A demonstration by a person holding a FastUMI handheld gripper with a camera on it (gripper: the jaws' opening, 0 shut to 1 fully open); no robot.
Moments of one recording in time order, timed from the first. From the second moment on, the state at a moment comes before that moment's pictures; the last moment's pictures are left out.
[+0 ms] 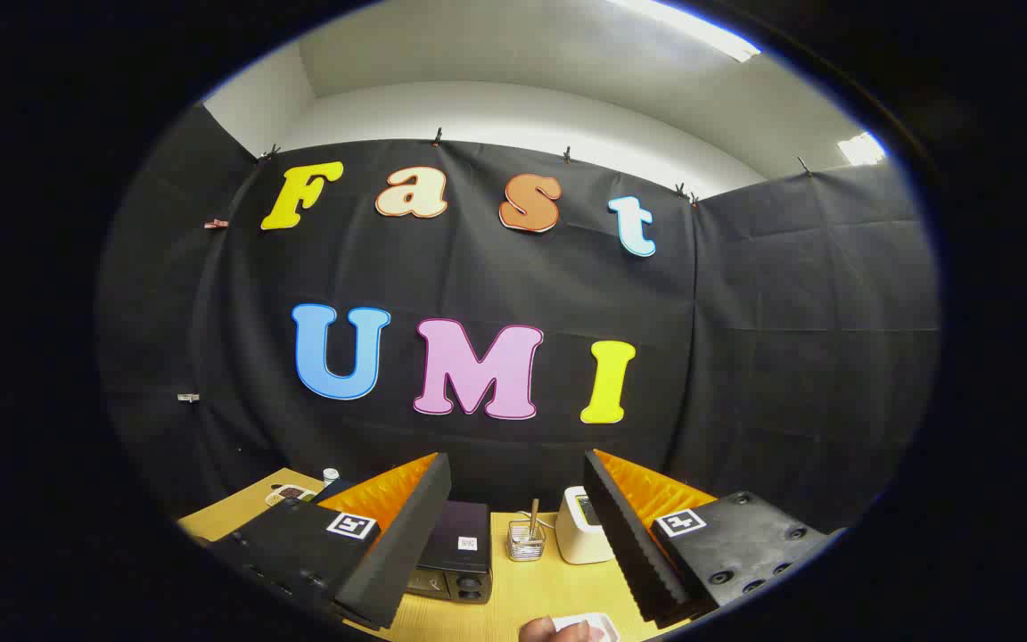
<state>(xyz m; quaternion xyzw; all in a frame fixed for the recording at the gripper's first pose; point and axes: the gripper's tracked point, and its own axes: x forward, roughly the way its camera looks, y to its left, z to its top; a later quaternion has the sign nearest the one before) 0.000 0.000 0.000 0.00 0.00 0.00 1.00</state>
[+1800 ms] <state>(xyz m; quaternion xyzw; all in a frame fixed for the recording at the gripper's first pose) 0.042 0.188 -0.217 0.08 0.22 0.04 0.97</state>
